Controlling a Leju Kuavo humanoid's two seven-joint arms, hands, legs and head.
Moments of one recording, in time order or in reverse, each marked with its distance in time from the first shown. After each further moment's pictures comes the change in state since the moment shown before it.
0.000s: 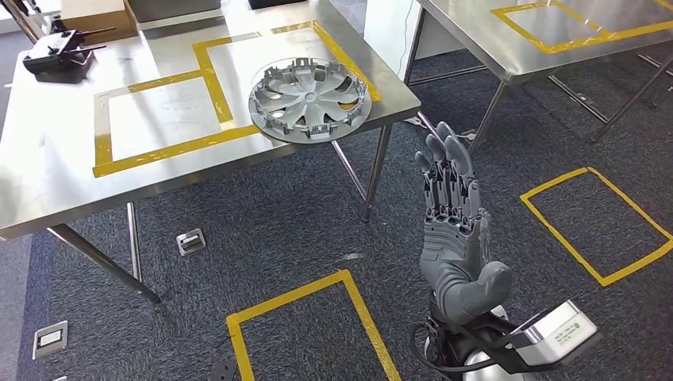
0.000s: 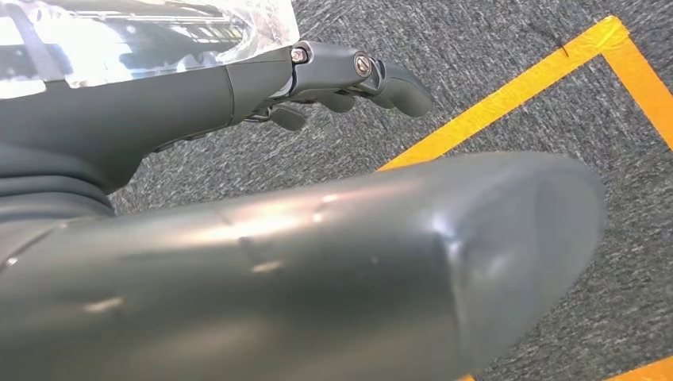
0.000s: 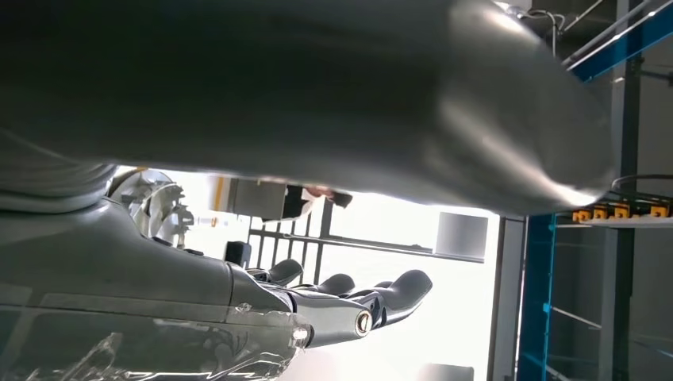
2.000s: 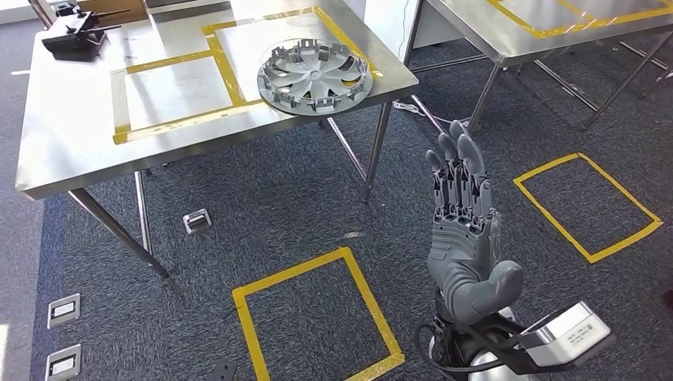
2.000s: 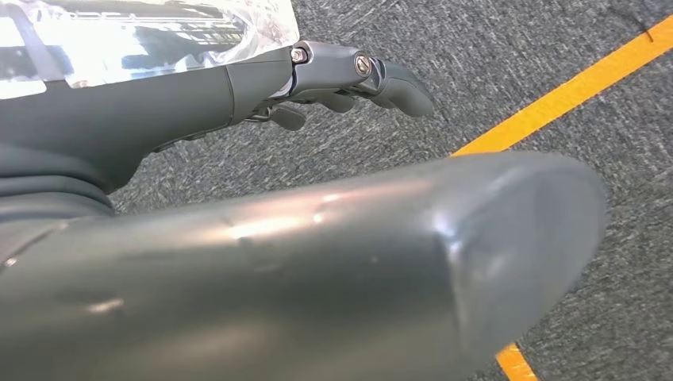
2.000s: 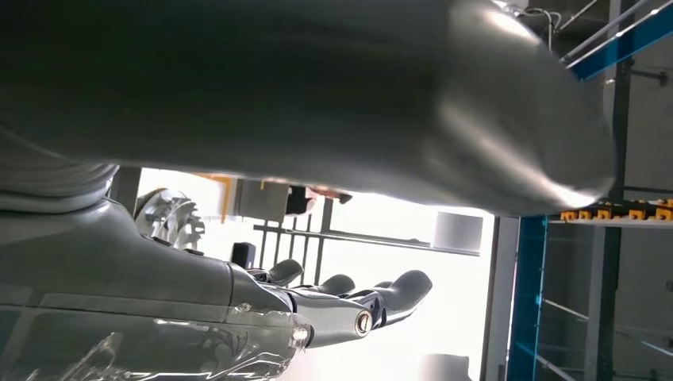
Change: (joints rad) left arm 0.001 0.001 -0.001 -0.003 0.010 0.000 0.000; right arm 0.012 -0.009 -0.018 -0.013 0.000 -0.010 0.001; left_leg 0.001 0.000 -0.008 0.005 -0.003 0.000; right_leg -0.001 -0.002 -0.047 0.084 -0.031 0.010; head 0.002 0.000
